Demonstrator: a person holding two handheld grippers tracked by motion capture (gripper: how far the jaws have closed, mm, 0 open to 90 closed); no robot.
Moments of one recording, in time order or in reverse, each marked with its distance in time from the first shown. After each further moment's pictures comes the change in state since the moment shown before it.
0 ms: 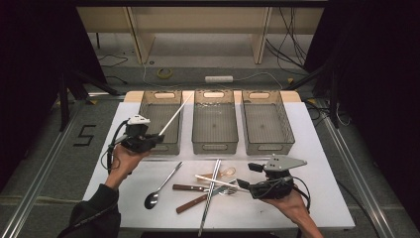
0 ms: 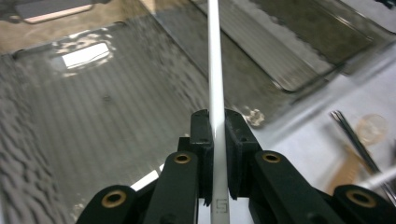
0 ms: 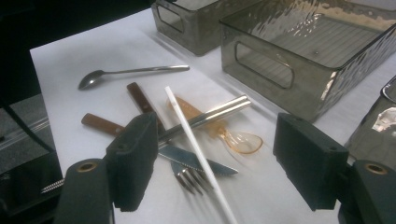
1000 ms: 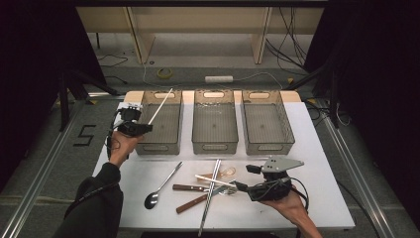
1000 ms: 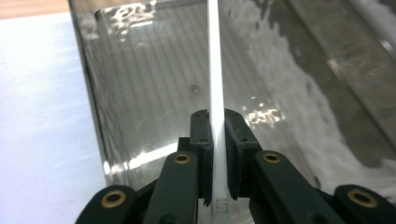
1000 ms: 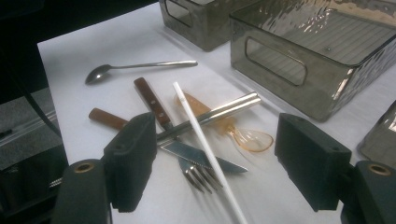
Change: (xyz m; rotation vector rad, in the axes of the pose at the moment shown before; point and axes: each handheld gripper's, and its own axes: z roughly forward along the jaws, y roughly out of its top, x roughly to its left) left arm 0.062 0.013 0.039 0.126 0.166 -0.165; right arm 0.004 0.000 0.003 0.015 0.020 -0.013
